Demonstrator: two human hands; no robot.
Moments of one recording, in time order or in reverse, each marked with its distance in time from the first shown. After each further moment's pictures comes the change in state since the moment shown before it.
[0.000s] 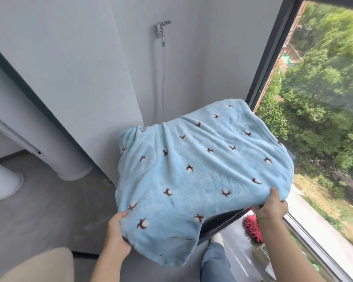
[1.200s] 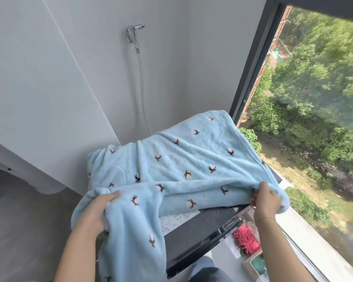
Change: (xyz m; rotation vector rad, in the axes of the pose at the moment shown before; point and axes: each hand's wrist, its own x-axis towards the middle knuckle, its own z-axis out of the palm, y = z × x) left_hand 0.039 0.082 0.137 0.403 -0.067 0.194; right_hand 0.062 -0.072 0.068 -0.469 -0.103 -0.198
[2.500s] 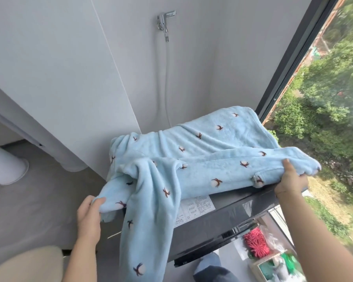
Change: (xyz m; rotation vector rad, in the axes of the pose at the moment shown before) left_hand 0.013 -0.063 -0.079 -0.078 0.294 0.342; right_hand 0.051 -0.038 0.046 0.251 0.029 0.017
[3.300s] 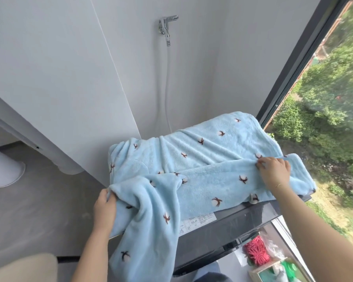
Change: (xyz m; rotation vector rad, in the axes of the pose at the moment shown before) left_hand 0.018 0.008 0.045 0.376 -0.017 0.064; right_hand 0.032 0.009 0.041 -1.403 -0.450 -0.865
